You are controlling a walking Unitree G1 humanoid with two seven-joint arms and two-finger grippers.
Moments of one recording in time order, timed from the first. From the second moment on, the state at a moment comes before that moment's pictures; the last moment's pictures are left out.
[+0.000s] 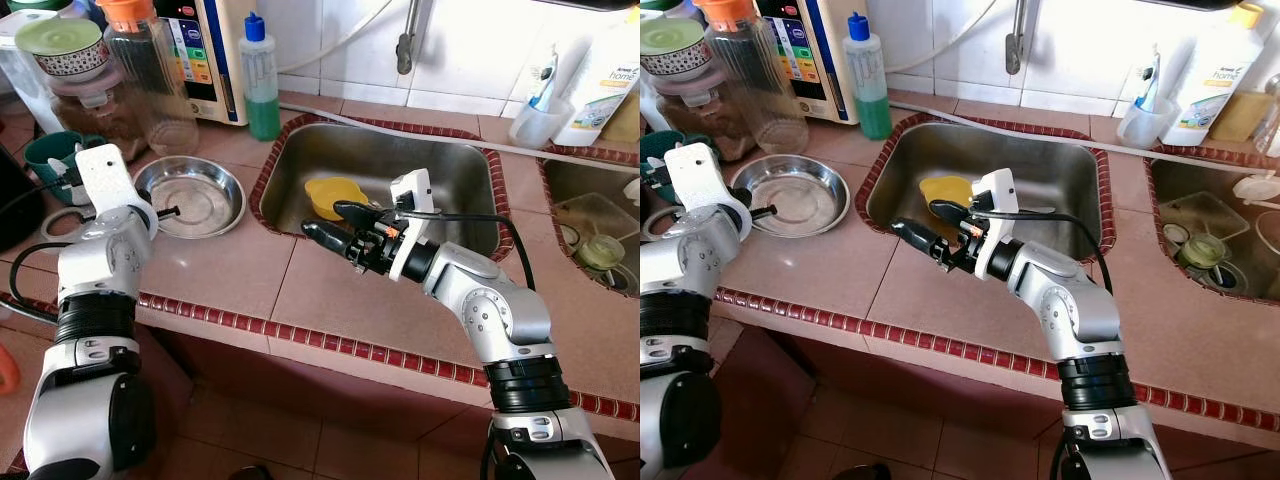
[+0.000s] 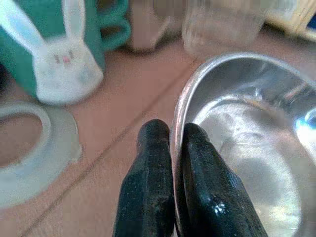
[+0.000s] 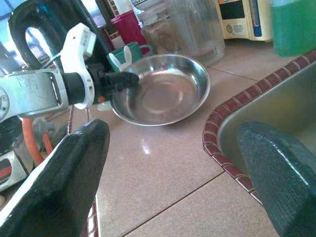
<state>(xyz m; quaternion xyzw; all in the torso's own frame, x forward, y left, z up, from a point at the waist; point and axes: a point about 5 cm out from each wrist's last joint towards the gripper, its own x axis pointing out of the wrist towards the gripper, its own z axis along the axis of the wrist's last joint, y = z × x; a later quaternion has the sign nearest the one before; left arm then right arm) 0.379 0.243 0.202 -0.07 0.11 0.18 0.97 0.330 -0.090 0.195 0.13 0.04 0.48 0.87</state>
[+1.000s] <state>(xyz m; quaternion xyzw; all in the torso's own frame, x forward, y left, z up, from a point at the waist) 0.385 0.165 0.264 -0.10 -0.11 -0.09 0.98 0.361 -0.111 0.200 0.18 -0.01 0.30 0.94</state>
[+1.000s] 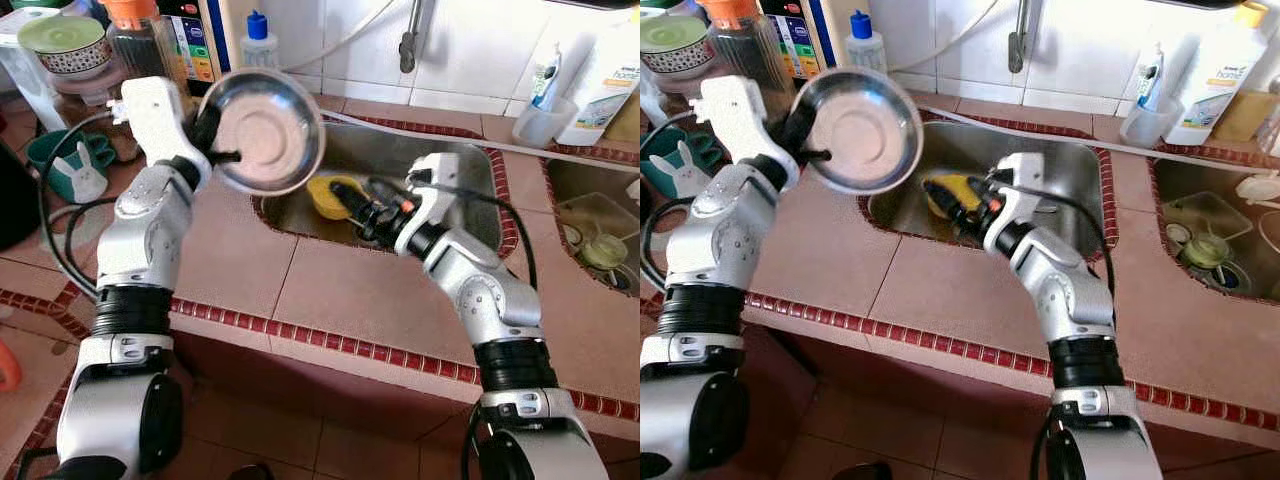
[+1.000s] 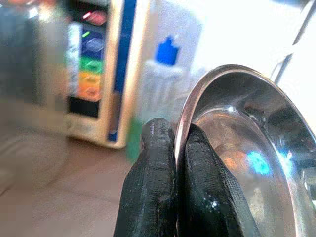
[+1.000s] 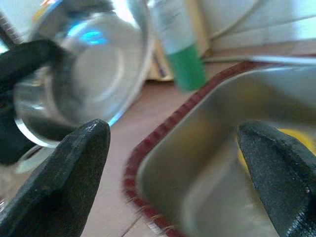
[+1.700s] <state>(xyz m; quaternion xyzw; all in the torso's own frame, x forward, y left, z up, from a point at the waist) 0.374 0.121 0.261 -0.08 -0.13 -0.18 0.97 0.392 -0.129 0.220 0.17 -0.08 0.13 0.97</state>
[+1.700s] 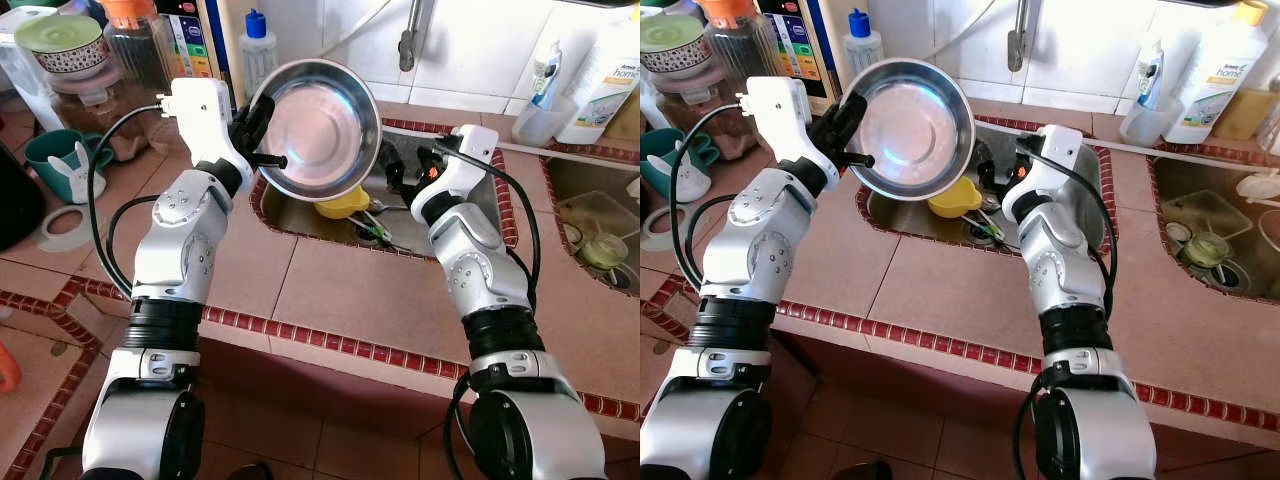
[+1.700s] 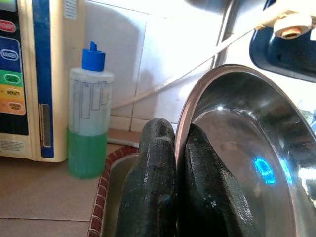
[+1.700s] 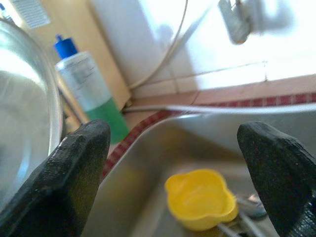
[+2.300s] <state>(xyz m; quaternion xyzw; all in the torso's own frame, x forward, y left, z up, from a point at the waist) 0.374 0.120 0.258 -0.07 -0.13 -0.17 0.97 0.386 -0.102 0.243 0.20 -0.12 0.25 0.94</state>
